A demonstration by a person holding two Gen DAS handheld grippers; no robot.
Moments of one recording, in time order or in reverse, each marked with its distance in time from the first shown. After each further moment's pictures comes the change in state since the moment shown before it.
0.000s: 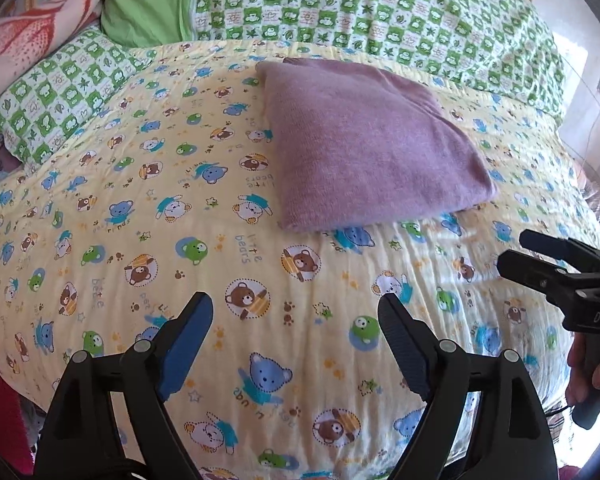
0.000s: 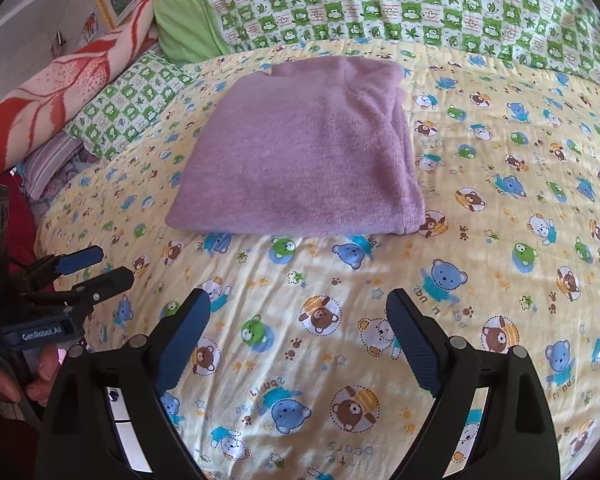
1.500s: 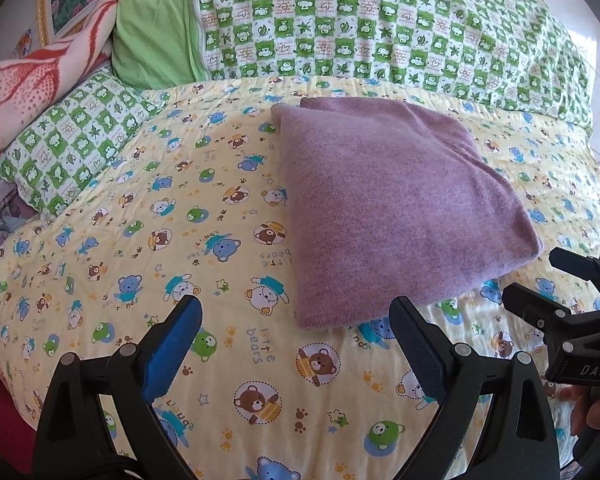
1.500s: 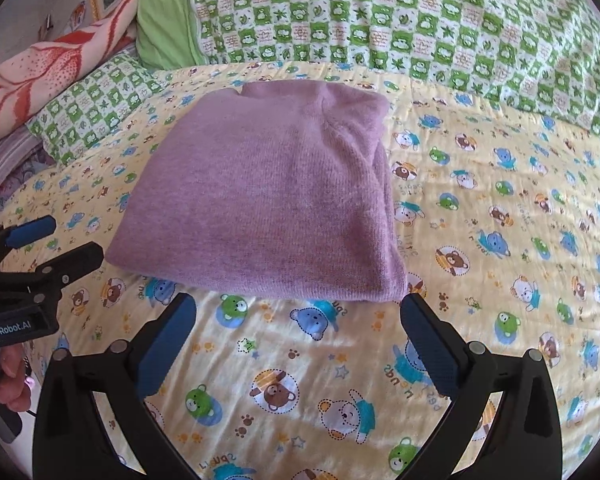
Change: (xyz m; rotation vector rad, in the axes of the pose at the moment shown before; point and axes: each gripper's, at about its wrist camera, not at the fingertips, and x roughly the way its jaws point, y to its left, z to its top) left arm 0.028 -0.017 0.046 0.014 -0.106 0.154; right arm 0.032 -0.008 0.031 -0.034 -0.079 -0.148
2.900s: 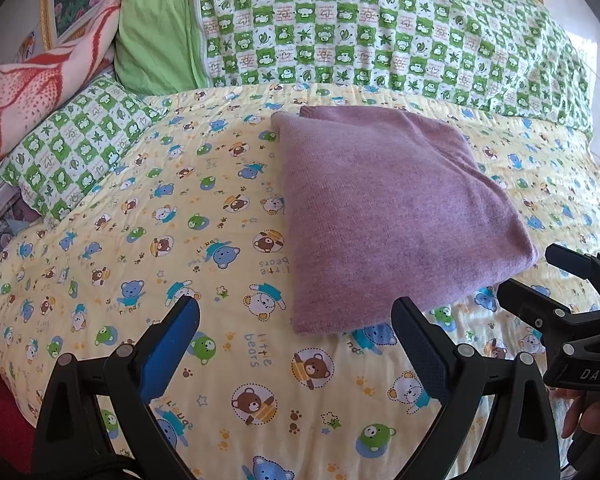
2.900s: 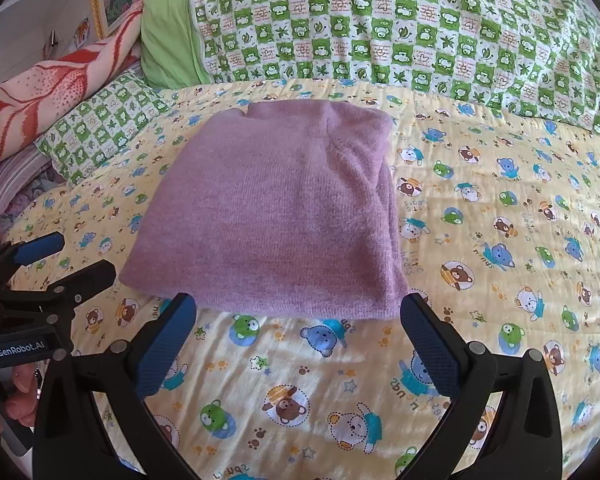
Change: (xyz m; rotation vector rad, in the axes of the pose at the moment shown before) left arm -0.008 -0.002 0.001 -0.010 -0.022 0.006; right arm -0.007 0.002 0.007 -0.005 -0.051 0.037
